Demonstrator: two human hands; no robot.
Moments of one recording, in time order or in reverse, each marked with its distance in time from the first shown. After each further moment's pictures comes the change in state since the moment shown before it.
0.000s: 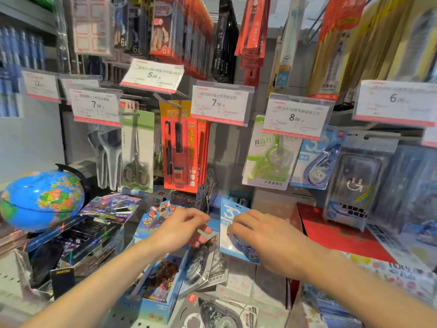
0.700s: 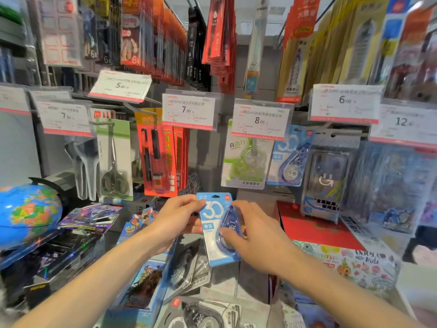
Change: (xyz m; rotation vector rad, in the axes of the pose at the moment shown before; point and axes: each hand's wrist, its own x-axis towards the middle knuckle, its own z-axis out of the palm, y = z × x) left_hand -0.009 0.054 0.032 -0.219 -0.002 0.047; right_hand -0.013 -0.016 -0.015 0.493 0.180 0.627
